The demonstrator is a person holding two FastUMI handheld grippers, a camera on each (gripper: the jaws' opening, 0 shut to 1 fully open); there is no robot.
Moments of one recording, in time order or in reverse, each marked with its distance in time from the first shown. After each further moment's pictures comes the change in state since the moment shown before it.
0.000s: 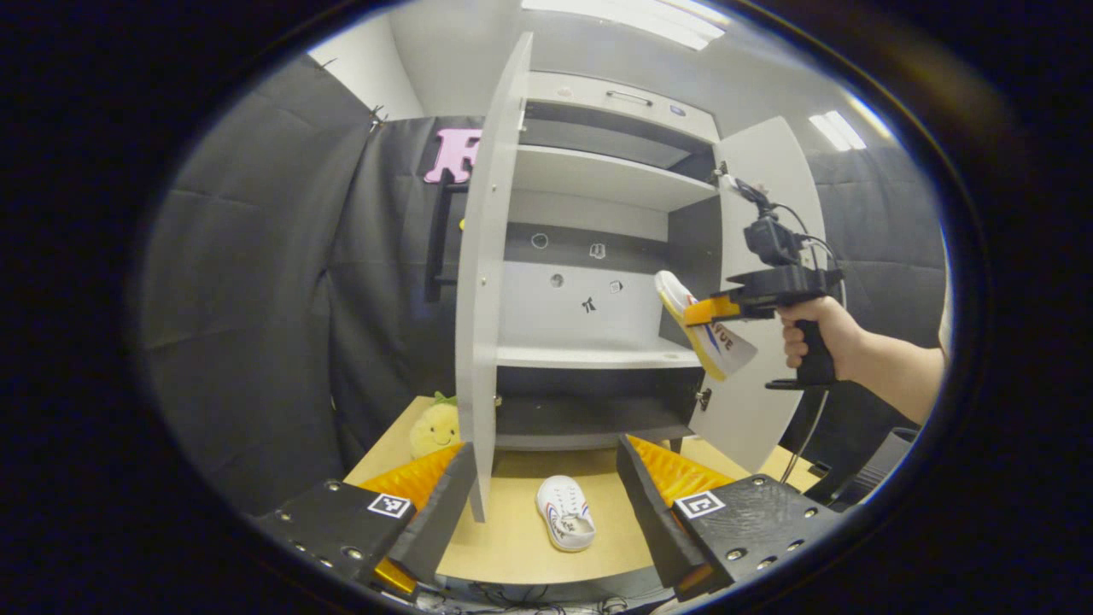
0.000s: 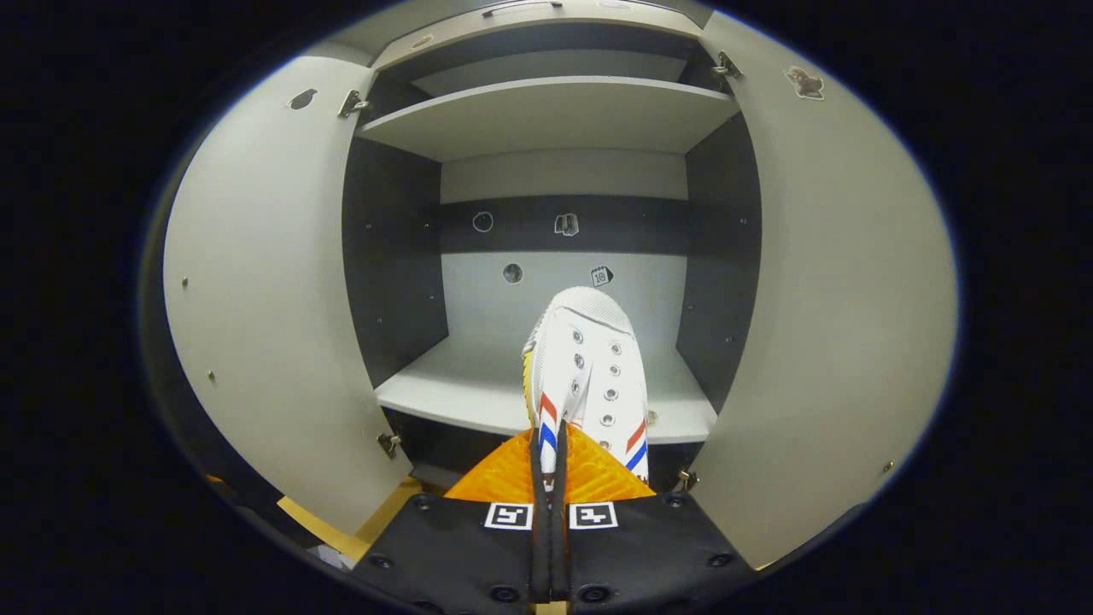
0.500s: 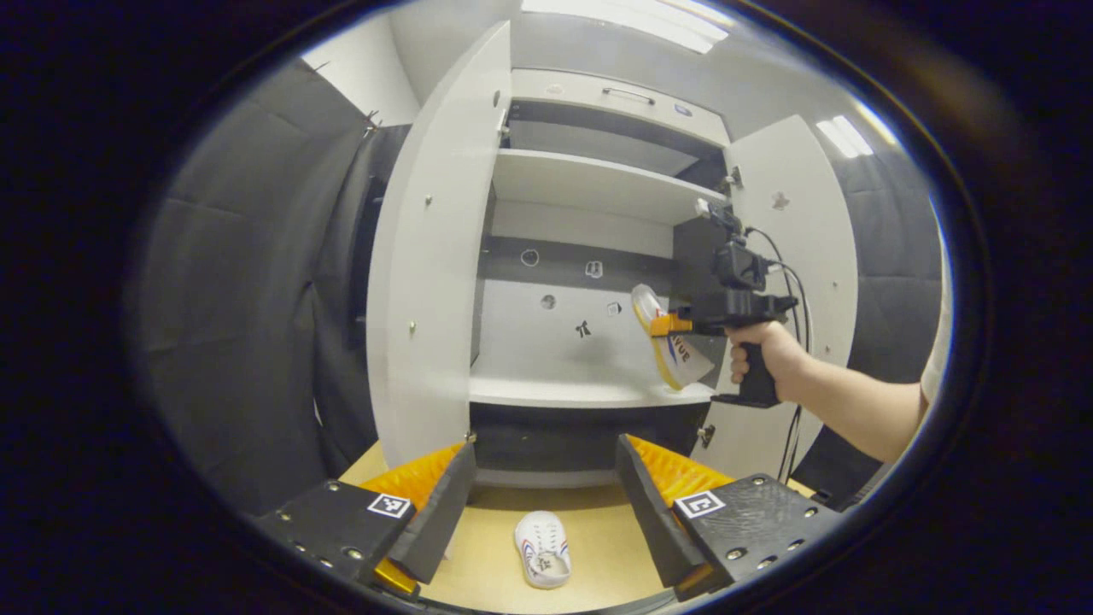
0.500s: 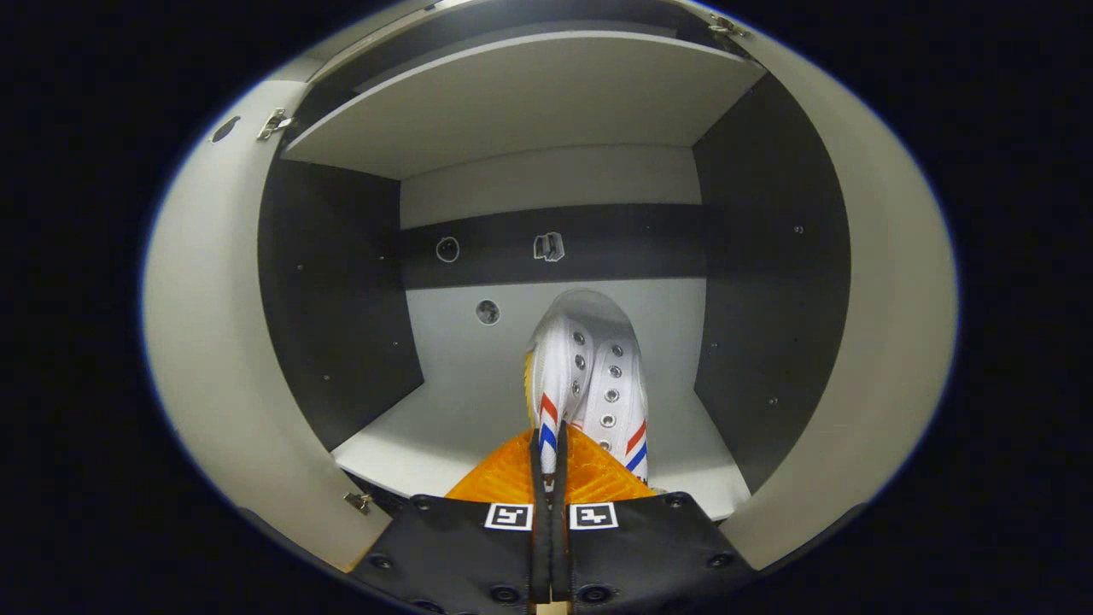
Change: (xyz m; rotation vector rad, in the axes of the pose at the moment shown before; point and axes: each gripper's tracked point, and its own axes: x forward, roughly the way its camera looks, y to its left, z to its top) left arm 0.079 -0.034 0.046 -0.058 -0.058 0.042; right arm 0.119 -0.044 0.039 0.036 -0.055 0.002
